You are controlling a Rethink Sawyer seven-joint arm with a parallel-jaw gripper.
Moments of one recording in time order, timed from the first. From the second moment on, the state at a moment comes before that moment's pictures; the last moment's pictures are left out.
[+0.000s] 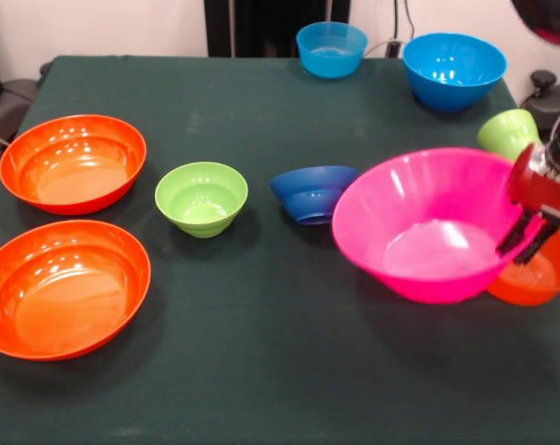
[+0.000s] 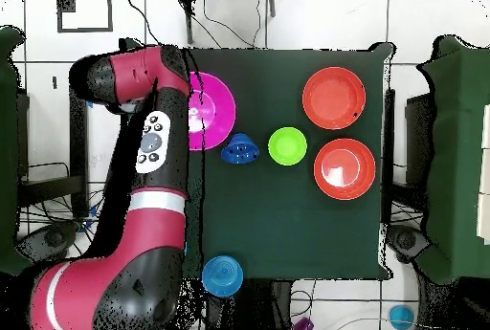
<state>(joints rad) 0.24 -0.06 -0.35 0.66 0.12 1.02 2.33</state>
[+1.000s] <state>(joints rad) 0.33 -0.29 -0.35 0.89 0.12 1.01 2.33</state>
